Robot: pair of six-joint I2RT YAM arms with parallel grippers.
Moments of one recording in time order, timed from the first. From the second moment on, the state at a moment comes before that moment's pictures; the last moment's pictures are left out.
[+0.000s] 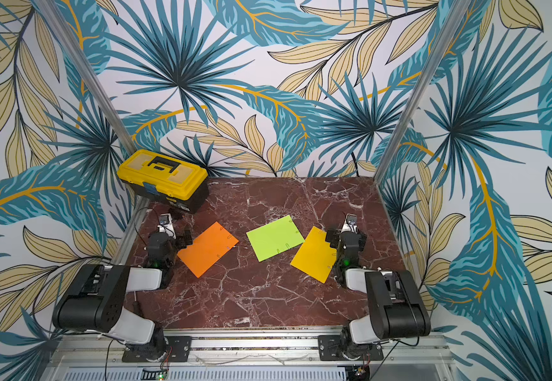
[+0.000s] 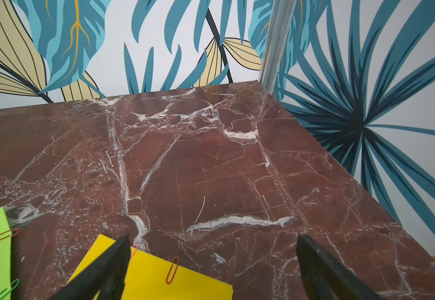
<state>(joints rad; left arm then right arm) -0.02 1.53 0.36 0.89 -0.22 -0.05 0.01 1.47 0.38 0.79 0.33 0.07</state>
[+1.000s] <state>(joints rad) -0.02 1.53 0.36 0.89 -0.22 -0.05 0.01 1.47 0.38 0.79 0.33 0.07</state>
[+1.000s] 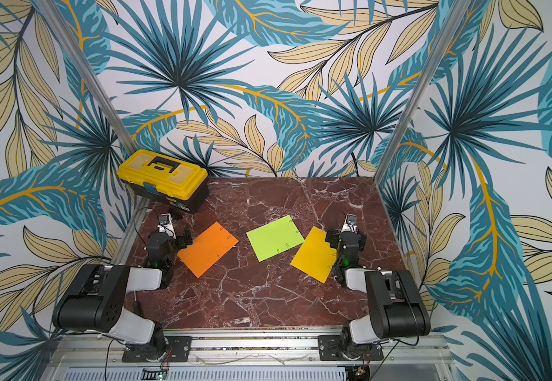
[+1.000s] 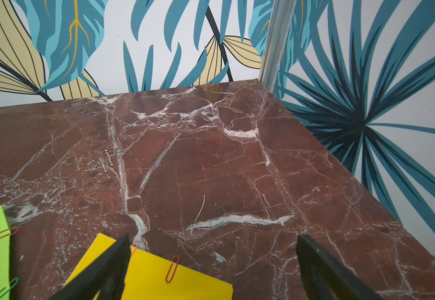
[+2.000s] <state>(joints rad) -0.51 1.54 0.91 0.02 -0.08 -0.22 0.16 1.31 0.87 -0.45 0.09 0.37</state>
